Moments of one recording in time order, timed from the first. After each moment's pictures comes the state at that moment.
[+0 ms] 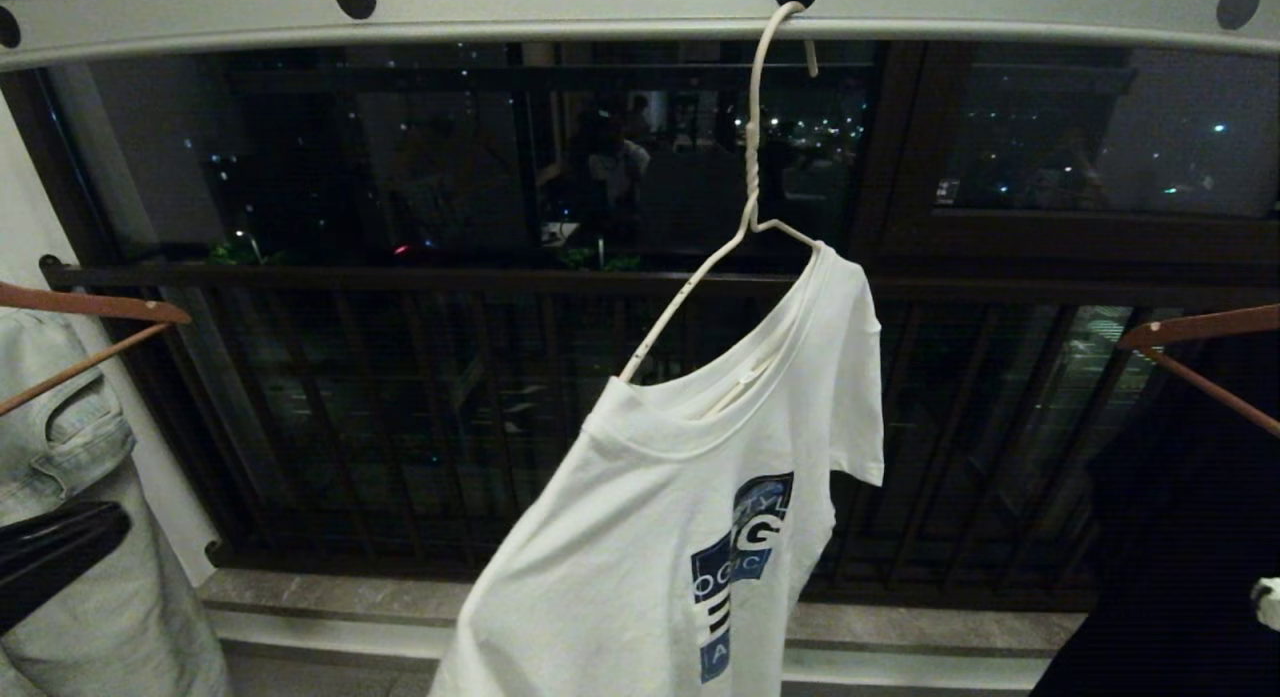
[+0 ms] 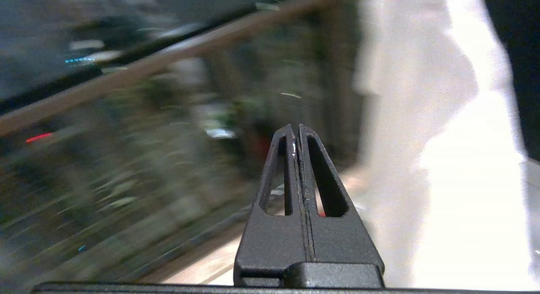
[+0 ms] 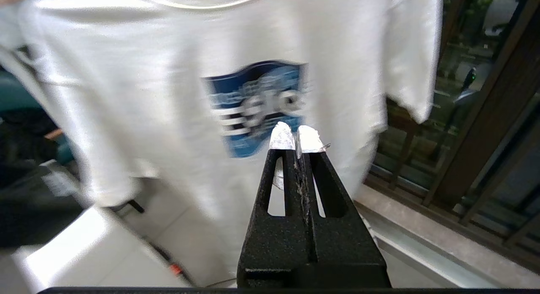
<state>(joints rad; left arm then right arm) -0.38 0.59 -0.58 -0.05 -0.14 0.20 0.02 0.59 -0.53 0.04 0.63 0.08</state>
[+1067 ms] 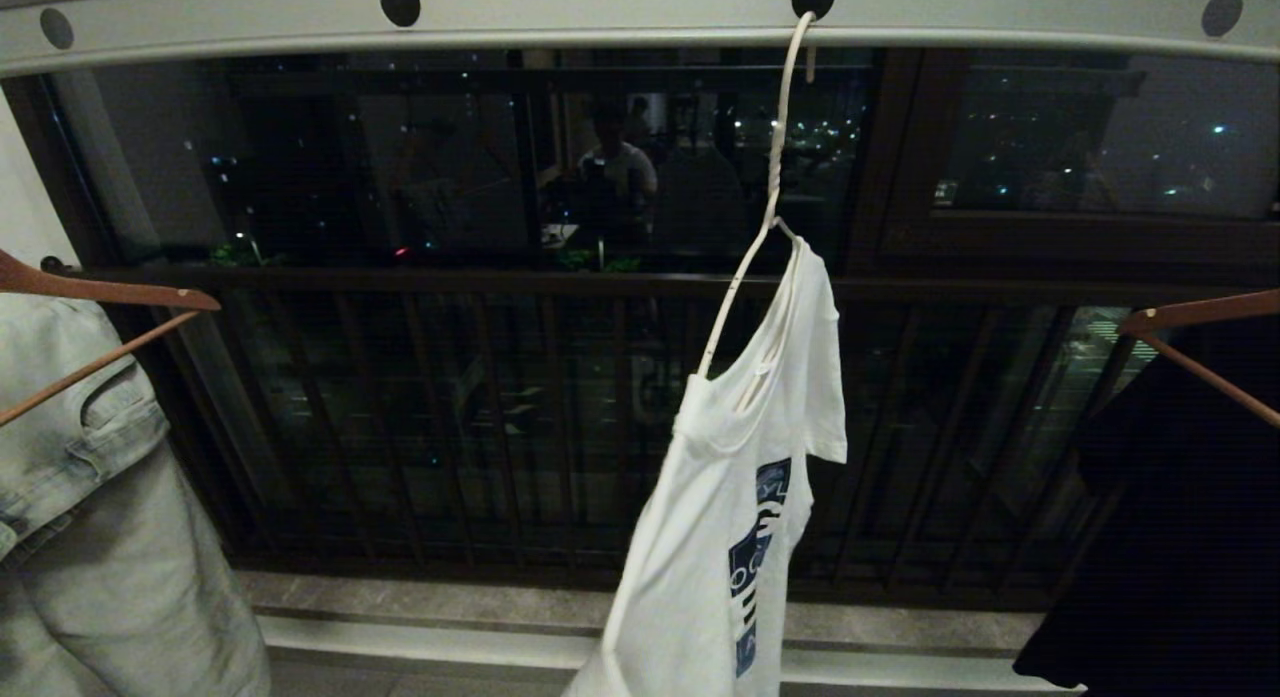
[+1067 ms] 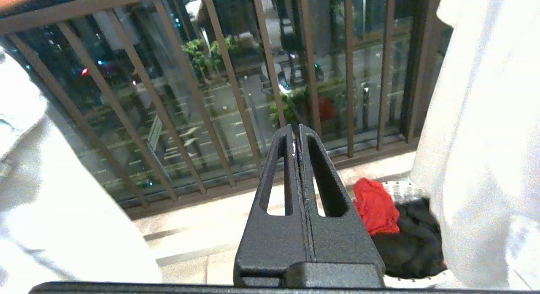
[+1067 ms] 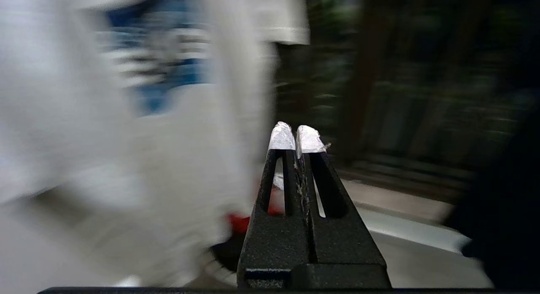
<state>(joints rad) 0.02 0.01 -0.13 0.10 -0.25 0.16 0.01 0.05 -0.33 0.34 0.26 0.07</state>
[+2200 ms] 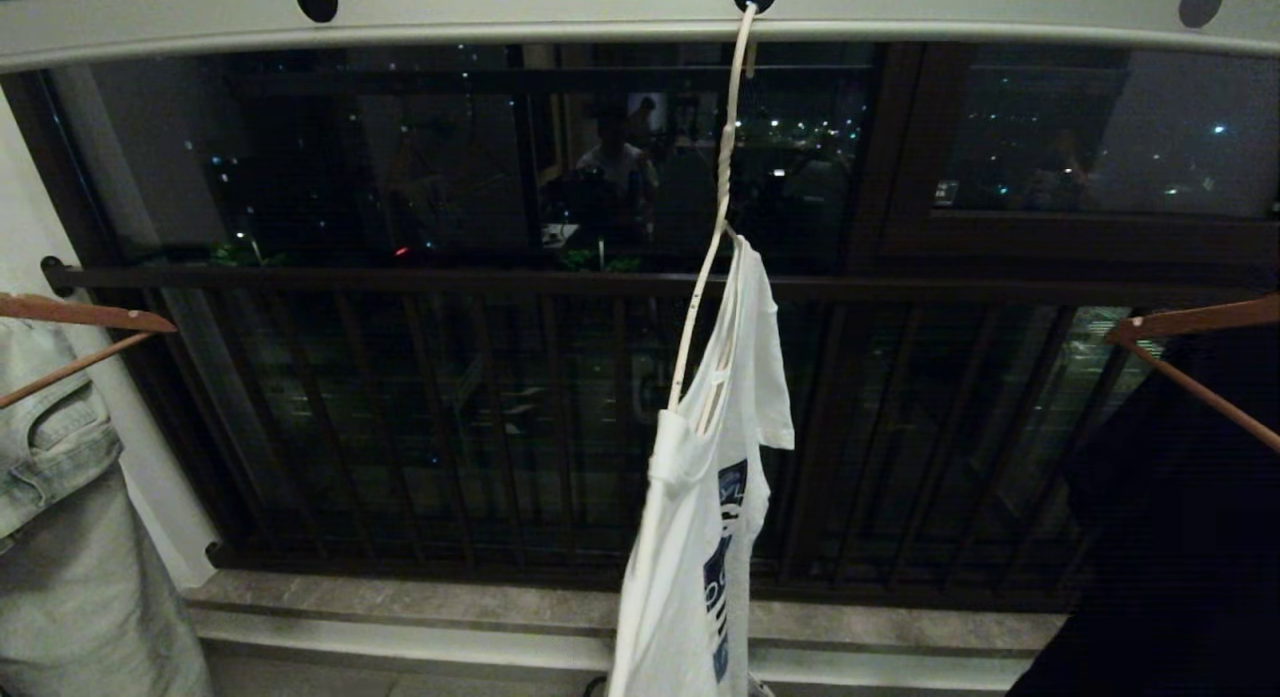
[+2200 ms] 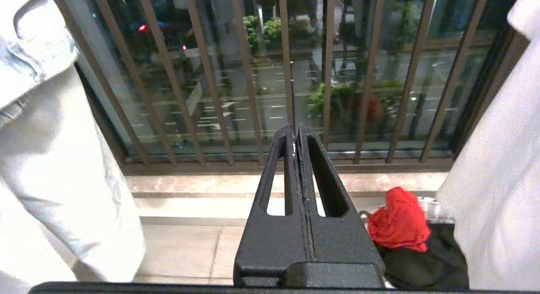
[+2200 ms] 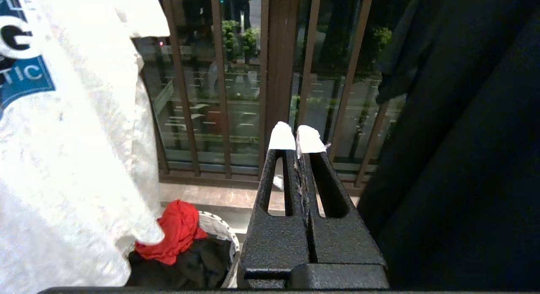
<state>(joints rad) 0.01 0.00 -0.01 0.02 -0.02 0.07 0.01 0.00 0.00 0.00 -0.01 -0.01</state>
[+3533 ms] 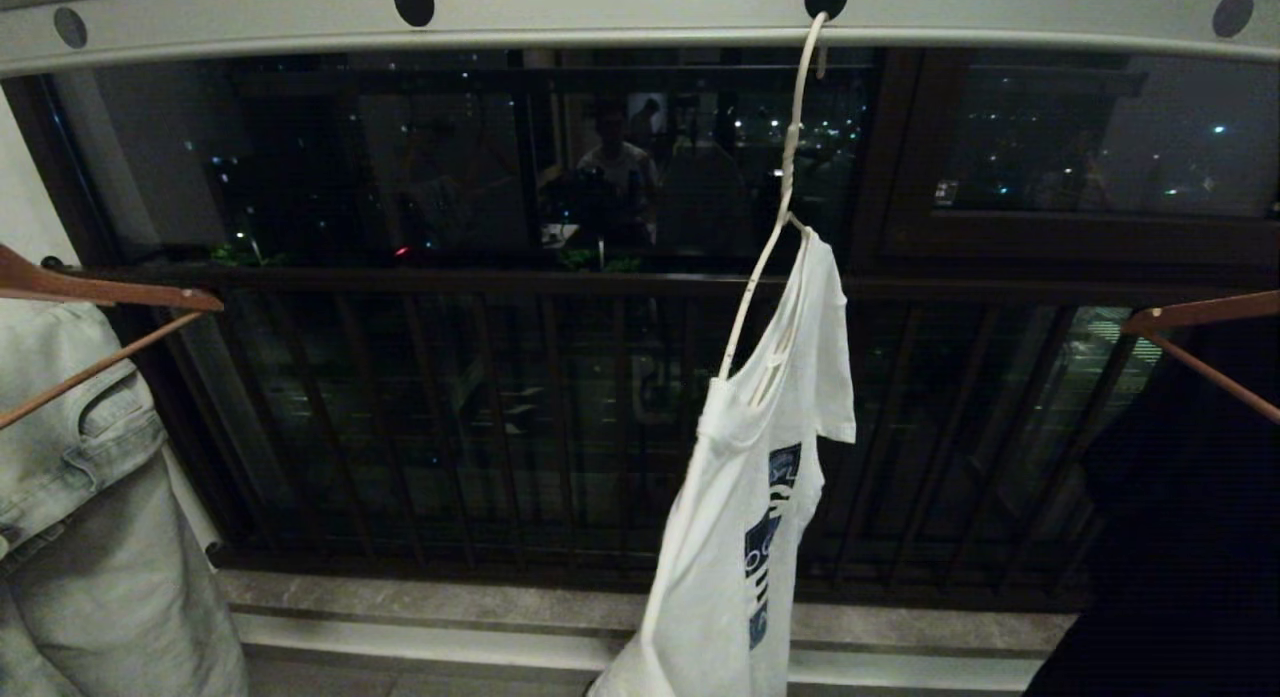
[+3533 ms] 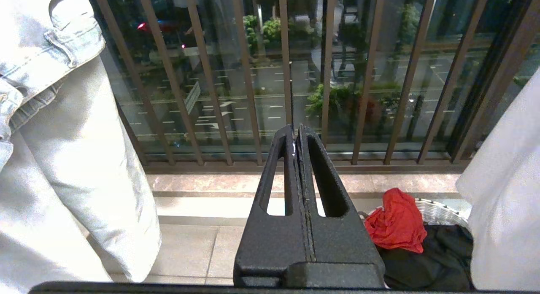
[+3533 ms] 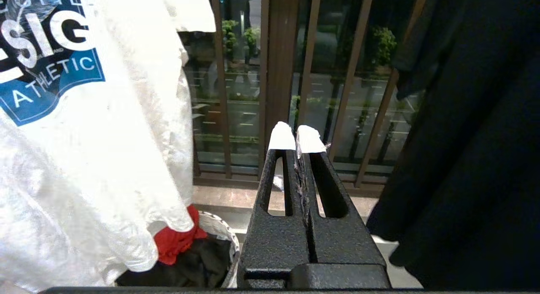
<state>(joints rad) 0.01 0.00 -0.01 0.02 -0.02 0.06 0.01 0.00 0.00 0.00 -0.01 -0.01</state>
